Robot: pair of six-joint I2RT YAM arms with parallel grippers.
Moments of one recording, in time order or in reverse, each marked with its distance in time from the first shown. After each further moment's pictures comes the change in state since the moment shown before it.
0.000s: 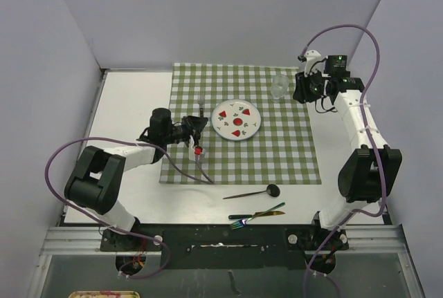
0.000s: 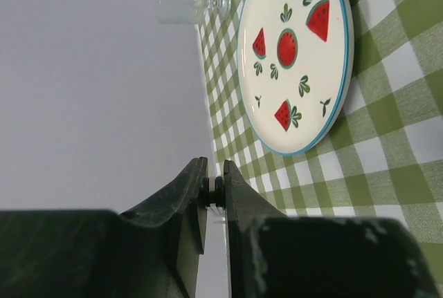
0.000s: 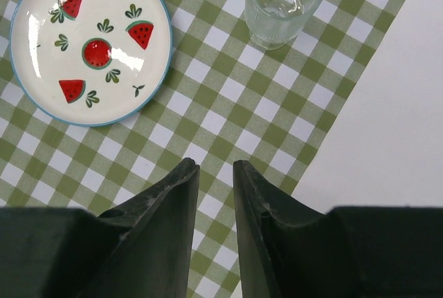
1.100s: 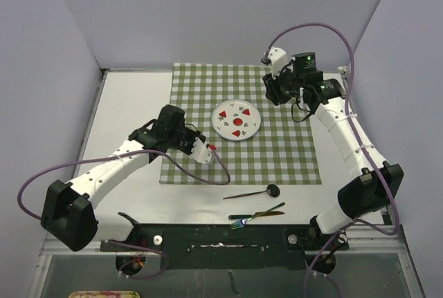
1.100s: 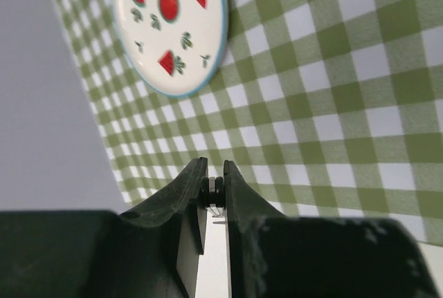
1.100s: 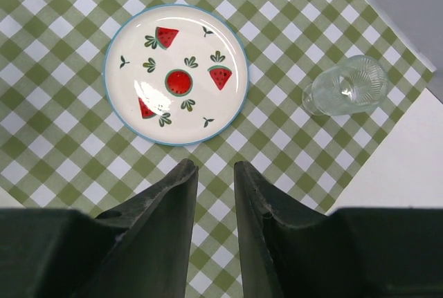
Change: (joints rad) left arm -0.200 -0.269 0.272 -0.953 -0.483 -0.270; right arm 0.323 -0.114 0.045 -0.037 0.147 -0.022
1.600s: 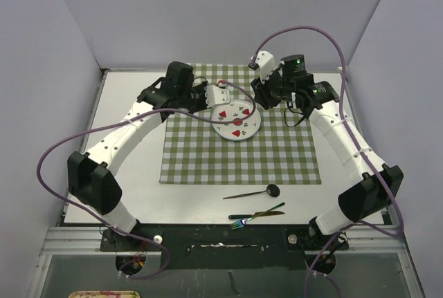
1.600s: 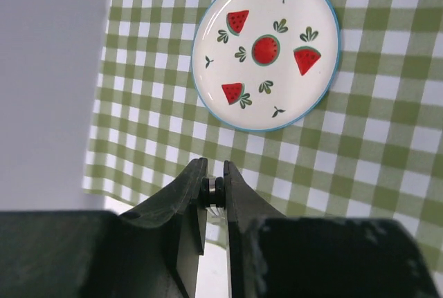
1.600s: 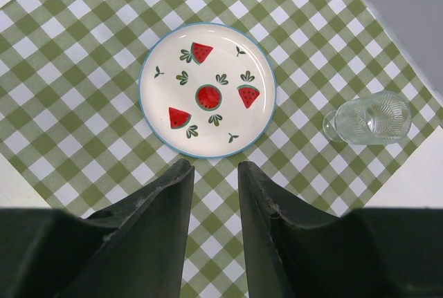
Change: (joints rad) left arm 0.078 0.310 0.558 -0.100 0.116 -0.560; right arm 0.092 -0.020 0.000 0.008 0.000 -0.009
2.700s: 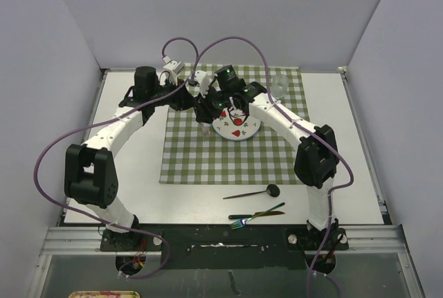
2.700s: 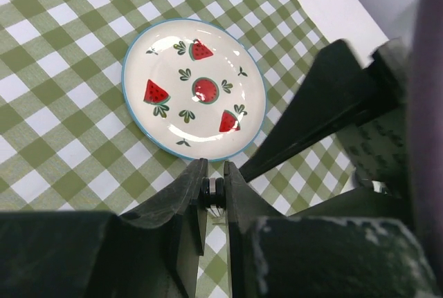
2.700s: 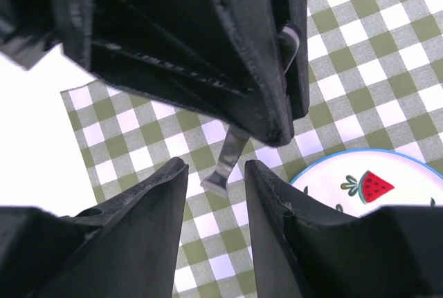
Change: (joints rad) left arm 0.276 0.010 -0.301 0.523 0.332 -1.015; right arm 0.268 0.497 0.249 0.157 -0.243 0.118
